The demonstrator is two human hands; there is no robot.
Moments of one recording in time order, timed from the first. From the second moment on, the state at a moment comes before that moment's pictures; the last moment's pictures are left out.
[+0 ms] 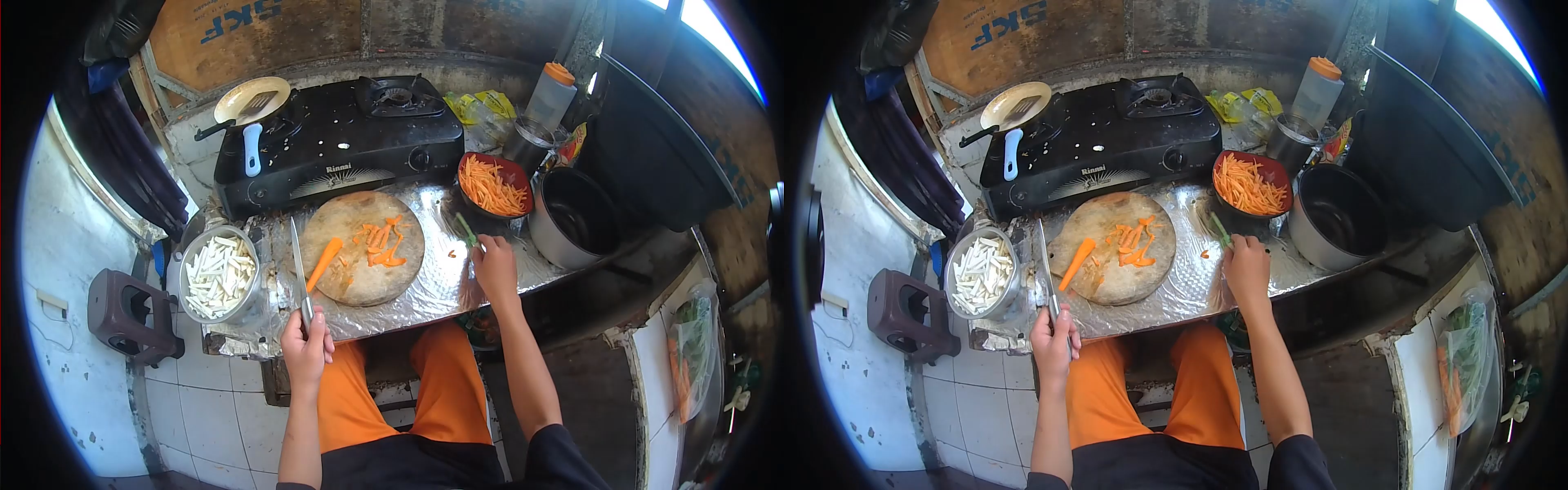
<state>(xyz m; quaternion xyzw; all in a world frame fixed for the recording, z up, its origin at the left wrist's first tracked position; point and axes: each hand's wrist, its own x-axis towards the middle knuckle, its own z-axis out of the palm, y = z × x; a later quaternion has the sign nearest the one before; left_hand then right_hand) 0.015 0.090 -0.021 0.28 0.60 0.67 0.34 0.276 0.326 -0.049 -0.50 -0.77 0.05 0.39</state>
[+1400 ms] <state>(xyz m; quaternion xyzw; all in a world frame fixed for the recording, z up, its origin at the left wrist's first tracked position) -0.034 0.132 -0.051 0.24 0.71 0.64 0.18 0.103 0.335 -0.027 -0.21 -0.96 0.05 0.20</state>
